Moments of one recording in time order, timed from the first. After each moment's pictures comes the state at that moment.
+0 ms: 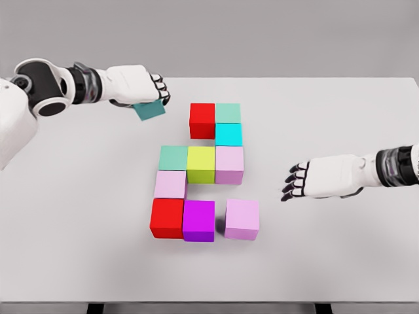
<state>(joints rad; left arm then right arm) -0.94 0.52 -0.73 -1.28 -0.93 -0.61 -0.62 -0.86 -1.05 1.08 -1.75 0.48 -0.61 0.61</state>
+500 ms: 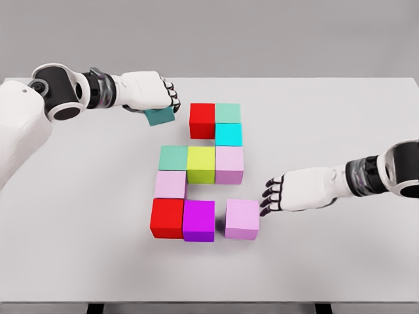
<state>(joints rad) -0.94 0.48 -0.76 -1.29 -0.94 -0.61 -0.61 -0.87 -0.95 1.15 -1.76 0.50 -0.61 0.61</state>
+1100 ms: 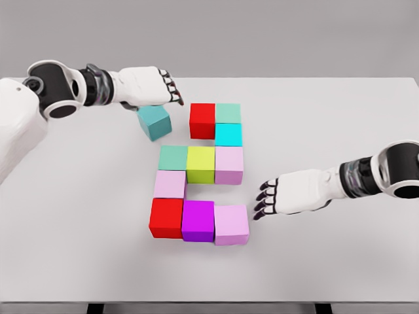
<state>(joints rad) -0.94 0.50 -0.74 -1.32 -0.93 -0.61 -0.61 -0.88 -0.94 1.17 -1.76 0.49 -0.61 0.61</state>
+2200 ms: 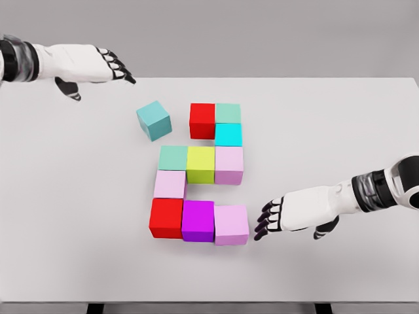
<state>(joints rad) -1.12 0.75 -0.93 -1.23 -0.55 -0.61 -0.61 -0.87 -1.01 1.24 -1.76 0.20 -0.61 0.61</state>
